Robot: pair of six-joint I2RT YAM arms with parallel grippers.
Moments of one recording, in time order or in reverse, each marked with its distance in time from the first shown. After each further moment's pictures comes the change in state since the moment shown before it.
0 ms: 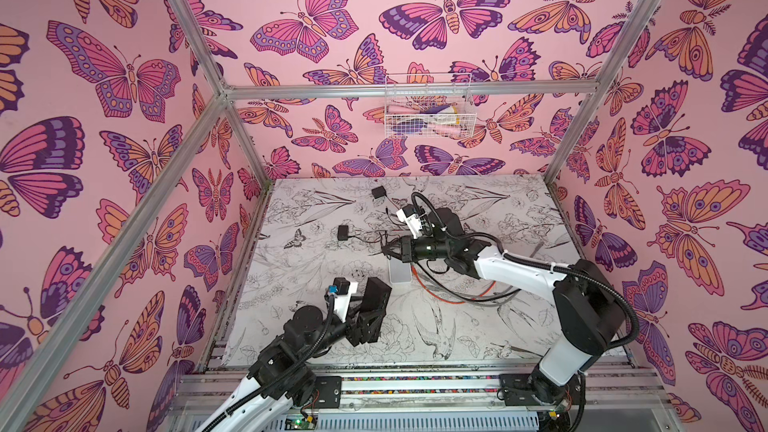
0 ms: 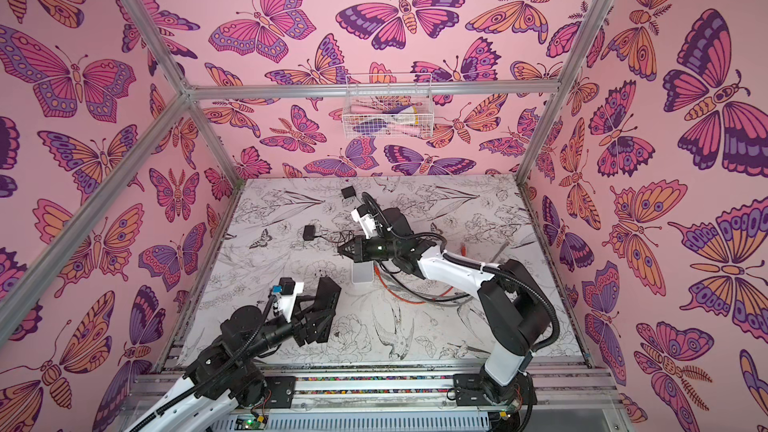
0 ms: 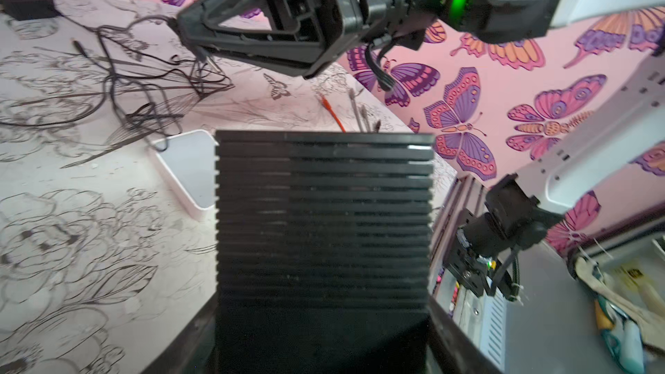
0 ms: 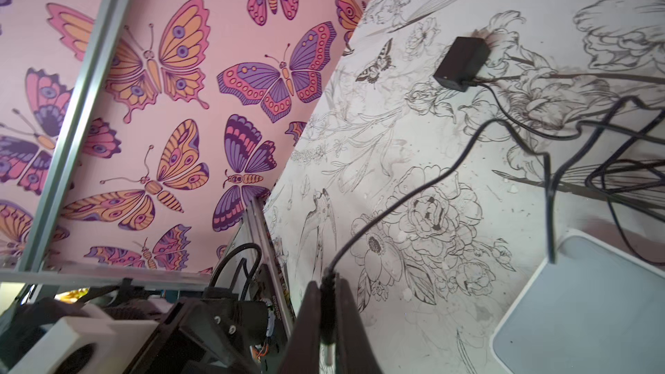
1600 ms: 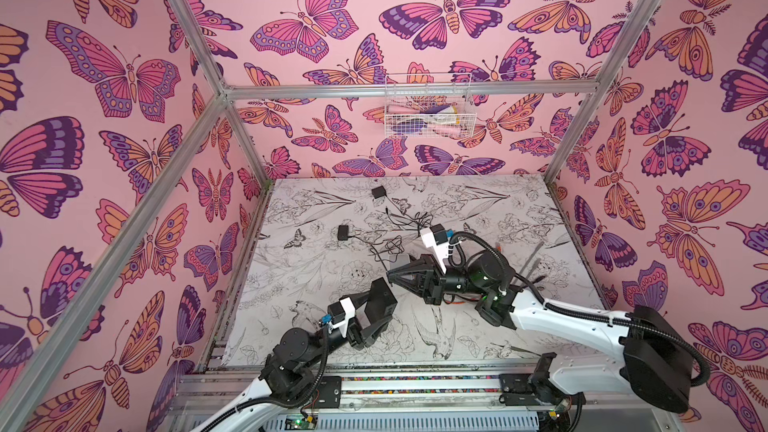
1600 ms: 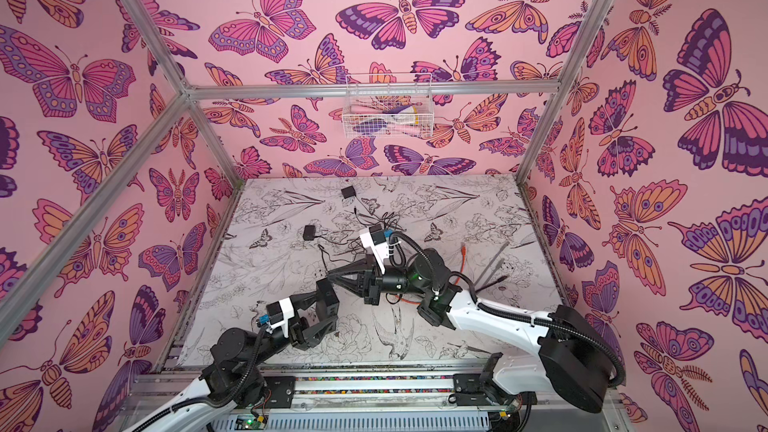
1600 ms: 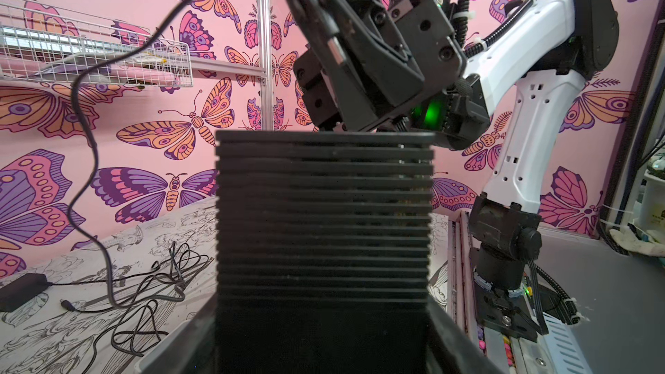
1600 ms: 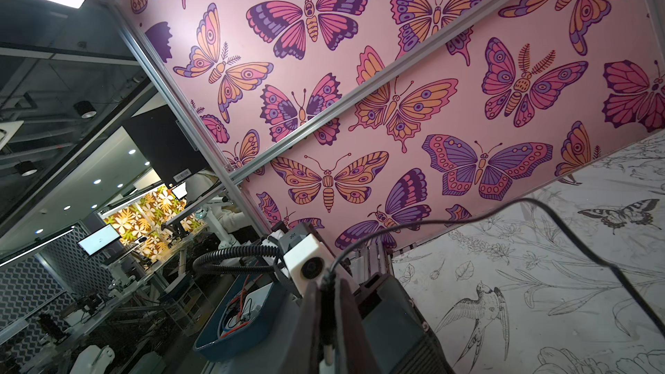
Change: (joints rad) left arm -0.106 -0.055 -0.183 0.586 -0.039 0.304; right arm 0.211 -0.356 -0.366 0.704 -0.055 0.064
